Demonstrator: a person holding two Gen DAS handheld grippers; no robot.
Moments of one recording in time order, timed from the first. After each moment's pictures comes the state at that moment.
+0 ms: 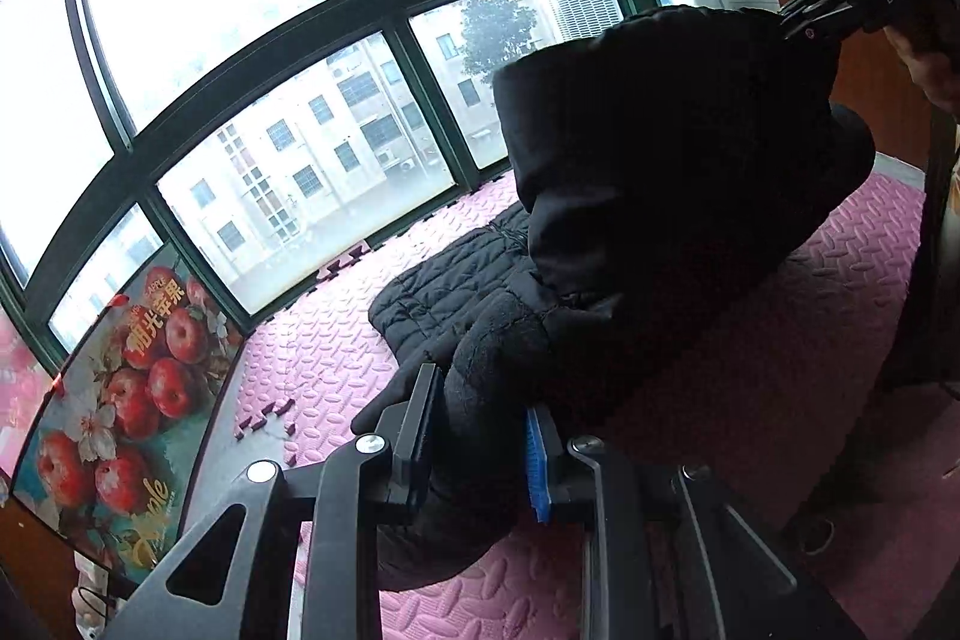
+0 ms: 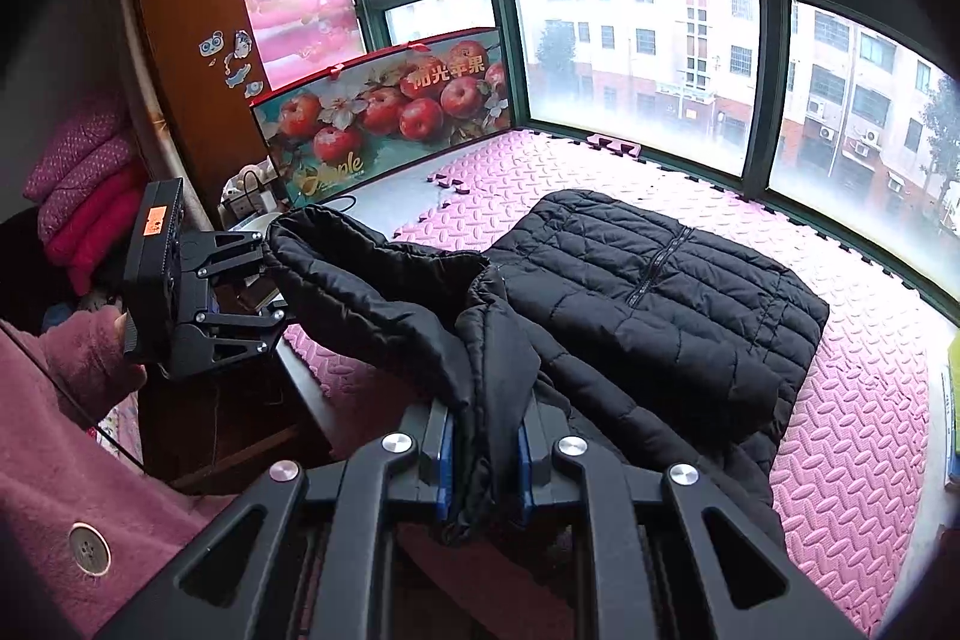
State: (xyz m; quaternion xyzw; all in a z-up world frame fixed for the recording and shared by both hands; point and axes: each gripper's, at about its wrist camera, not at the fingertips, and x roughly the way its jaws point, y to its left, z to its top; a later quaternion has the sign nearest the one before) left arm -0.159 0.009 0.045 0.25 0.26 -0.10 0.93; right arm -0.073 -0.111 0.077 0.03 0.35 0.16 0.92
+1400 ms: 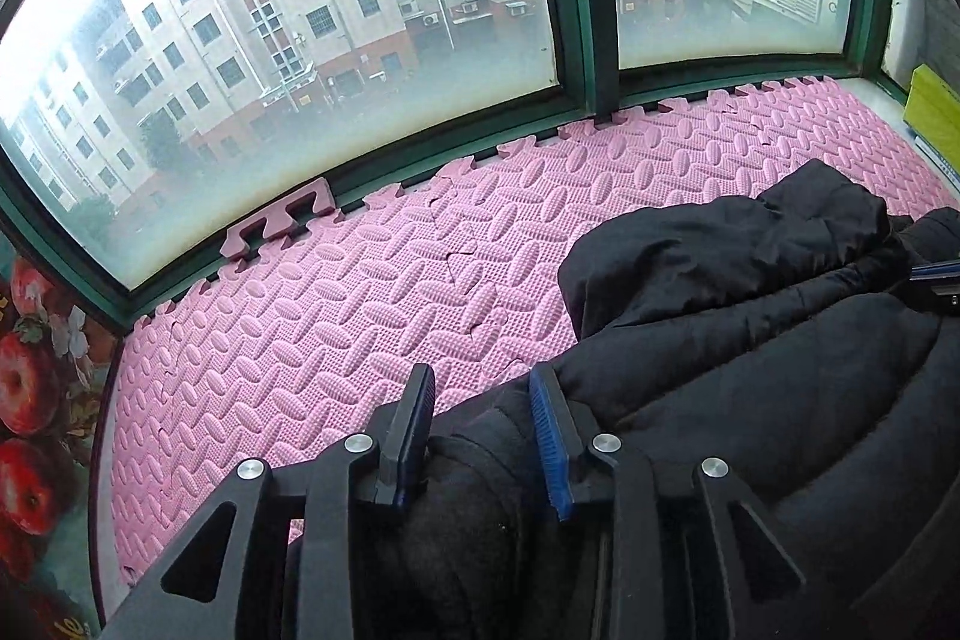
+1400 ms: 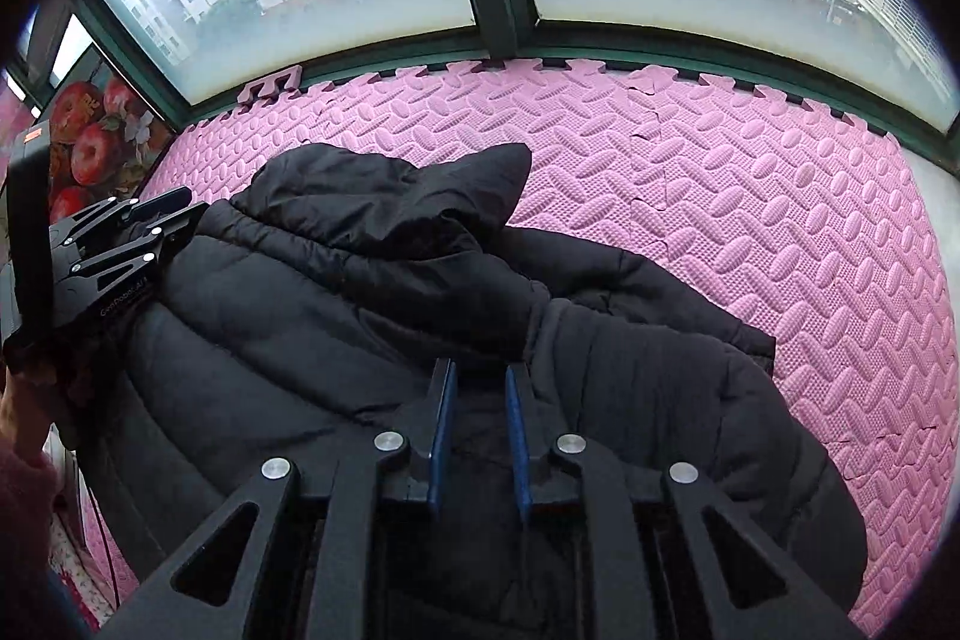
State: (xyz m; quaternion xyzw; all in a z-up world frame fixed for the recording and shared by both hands) left arm 0.376 0.001 -0.077 0.16 0.45 -0.06 0.88; right arm 0.204 -0.314 -0.072 0.18 0.50 -0.06 0.84
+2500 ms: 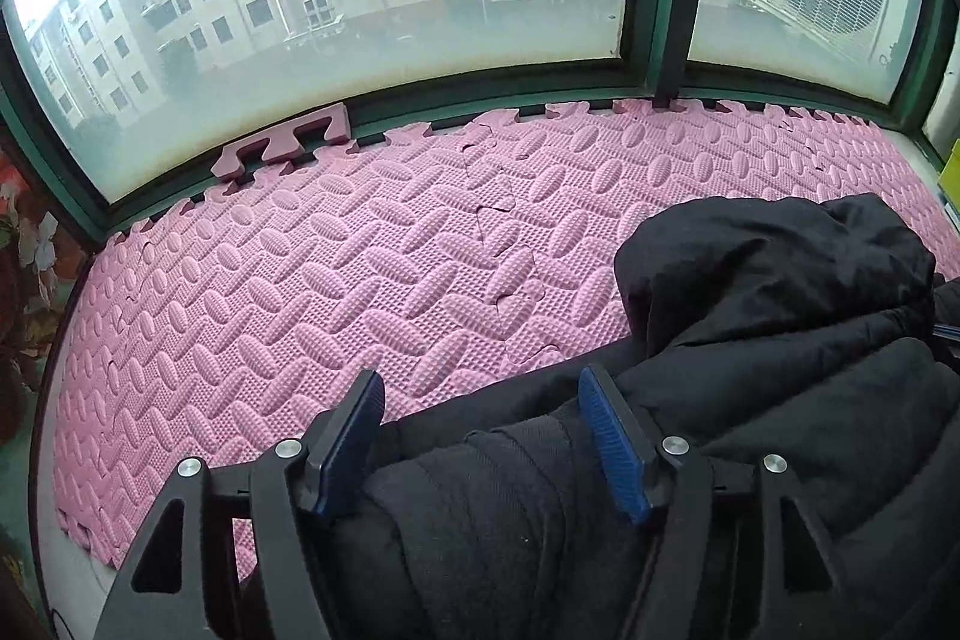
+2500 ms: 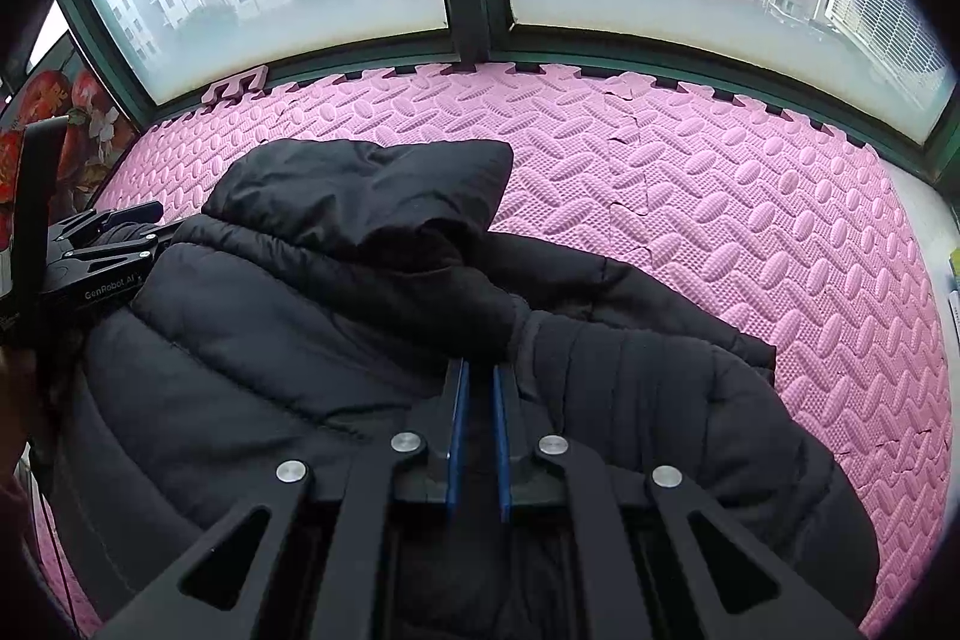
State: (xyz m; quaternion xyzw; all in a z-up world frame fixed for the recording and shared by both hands) left arm 0.391 0.029 -0.105 0.07 0.48 -0.02 0.87; right arm 0.205 -0.303 -0.086 0.15 0.49 -0.10 0.86
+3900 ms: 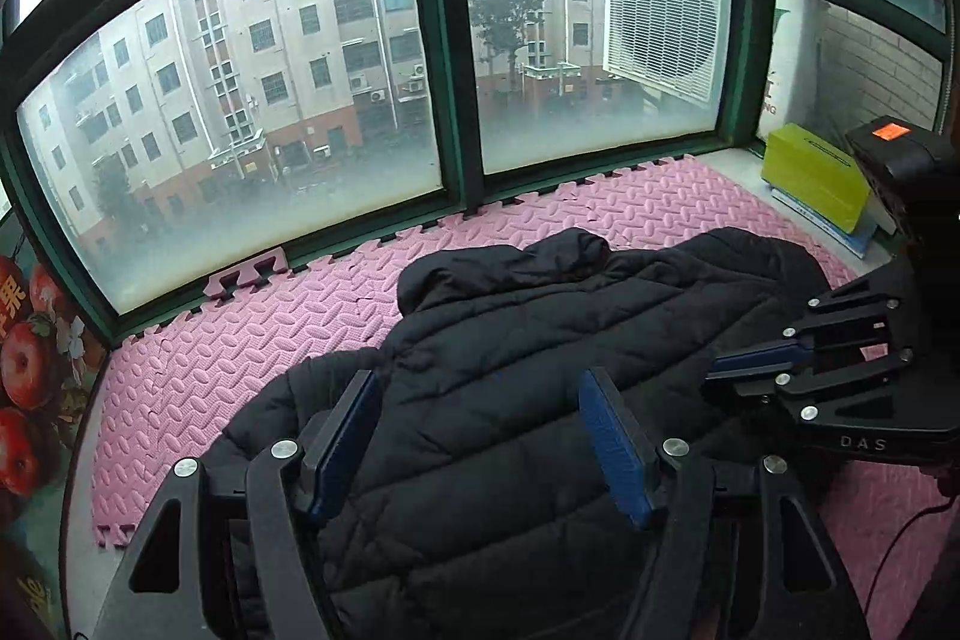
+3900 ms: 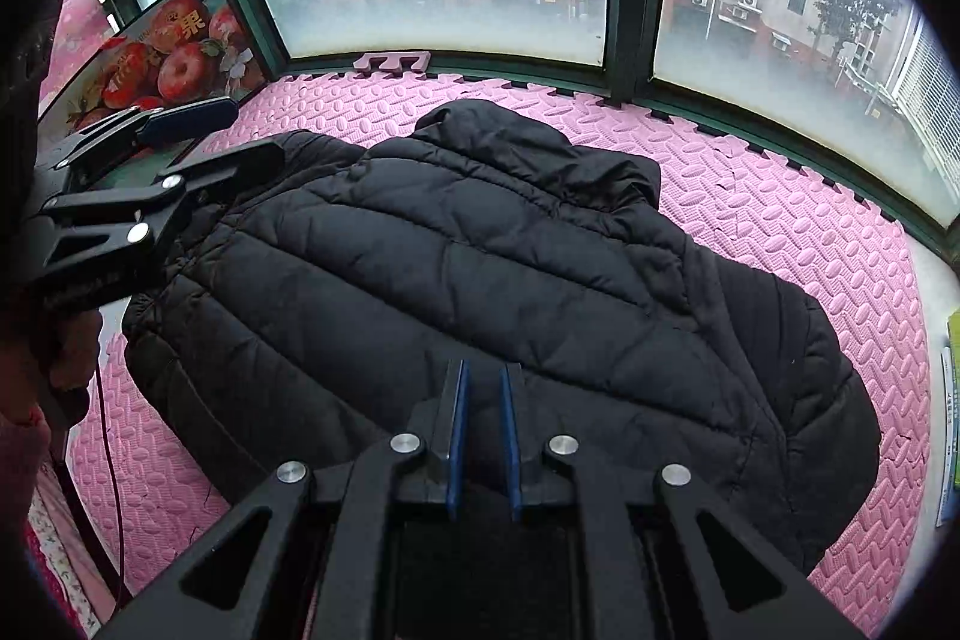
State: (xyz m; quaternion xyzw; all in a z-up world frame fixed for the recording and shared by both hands) left arm 0.211 -0.036 0.025 0.10 0.36 -0.16 0.91; right arm 0.161 -0.219 -0.028 0.09 0.47 0.00 0.88
